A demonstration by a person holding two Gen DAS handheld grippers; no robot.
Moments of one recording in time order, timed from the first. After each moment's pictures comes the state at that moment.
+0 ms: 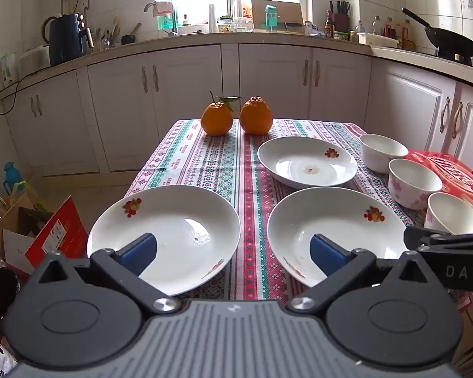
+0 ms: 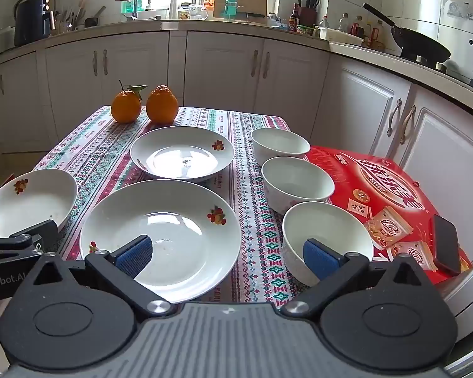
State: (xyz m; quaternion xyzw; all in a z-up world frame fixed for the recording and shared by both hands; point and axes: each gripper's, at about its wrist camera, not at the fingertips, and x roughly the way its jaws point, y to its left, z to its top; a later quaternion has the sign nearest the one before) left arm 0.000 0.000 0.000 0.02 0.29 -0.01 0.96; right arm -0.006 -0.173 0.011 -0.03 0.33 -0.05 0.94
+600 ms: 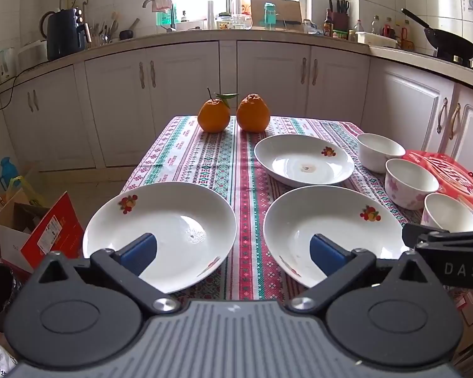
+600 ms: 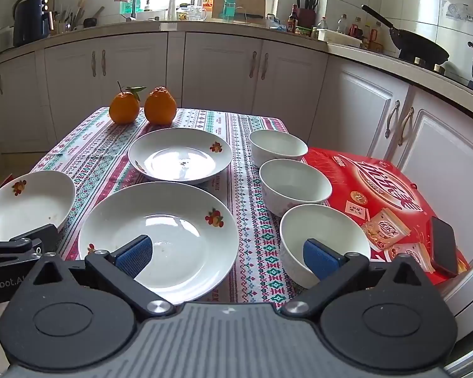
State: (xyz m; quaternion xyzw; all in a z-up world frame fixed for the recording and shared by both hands) left arm 0.003 0.001 0.000 0.01 0.30 -0.01 0.96; right arm -0.006 -0.174 0.012 -0.03 0.33 -0.05 0.94
